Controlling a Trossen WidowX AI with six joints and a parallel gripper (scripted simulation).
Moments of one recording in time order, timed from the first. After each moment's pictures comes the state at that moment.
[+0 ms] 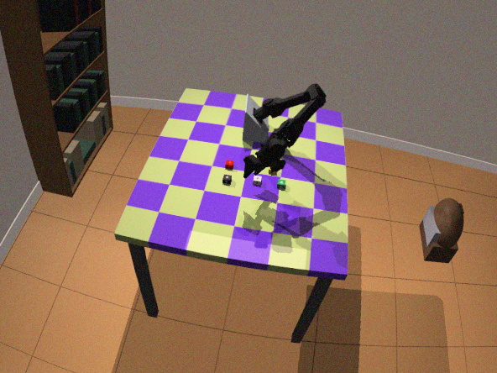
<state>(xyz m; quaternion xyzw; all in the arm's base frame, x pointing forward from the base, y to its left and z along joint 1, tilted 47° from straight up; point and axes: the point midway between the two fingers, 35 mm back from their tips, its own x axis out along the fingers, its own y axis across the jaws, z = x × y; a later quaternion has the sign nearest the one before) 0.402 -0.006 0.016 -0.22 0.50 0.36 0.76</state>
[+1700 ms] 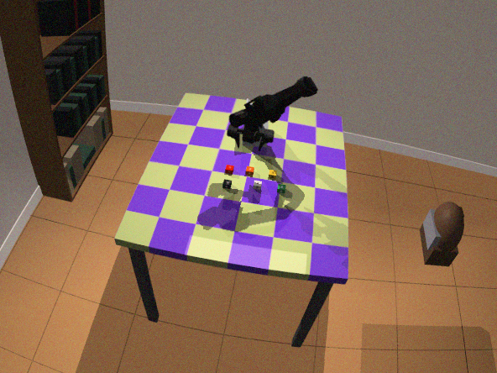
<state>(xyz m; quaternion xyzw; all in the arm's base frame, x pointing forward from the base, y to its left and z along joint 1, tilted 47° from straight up) 0.258 -0.061 0.019 0.30 0.66 0.25 0.64</state>
